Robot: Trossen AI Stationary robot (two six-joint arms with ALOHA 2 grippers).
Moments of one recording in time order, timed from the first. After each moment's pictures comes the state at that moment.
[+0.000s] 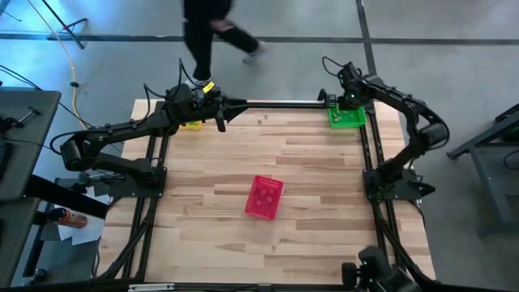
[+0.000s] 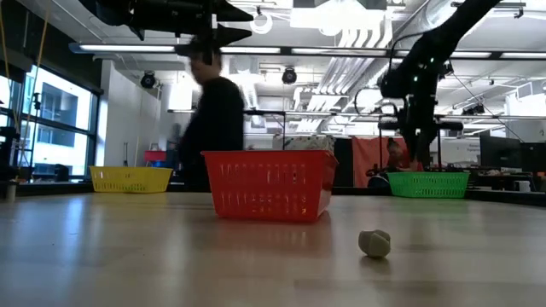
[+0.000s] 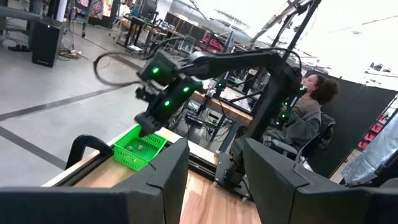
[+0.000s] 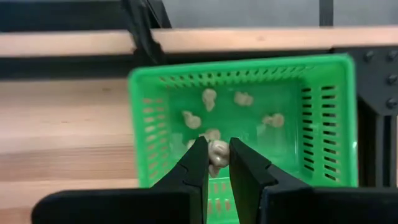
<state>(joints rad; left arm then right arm) 0.52 1.22 0.84 0.42 0.32 -0.42 -1.10 1.57 1.11 -0.80 0.13 0.47</state>
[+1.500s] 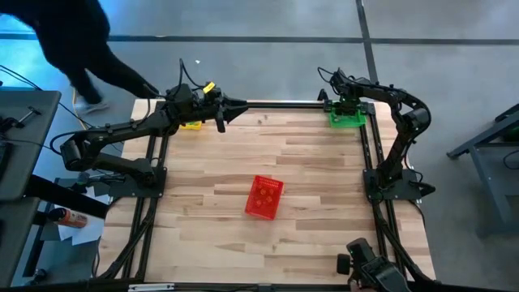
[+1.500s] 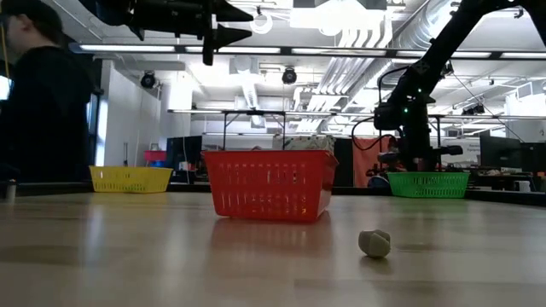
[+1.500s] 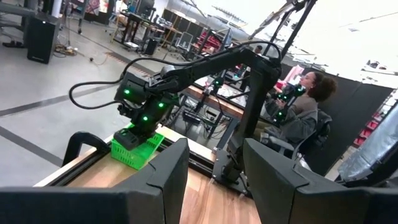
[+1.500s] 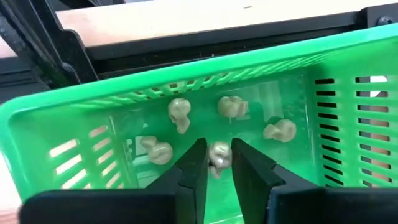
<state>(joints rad) 0.52 1.22 0.84 0.41 0.33 -0.42 -1.12 1.80 1.12 -0.74 0.20 0.58</state>
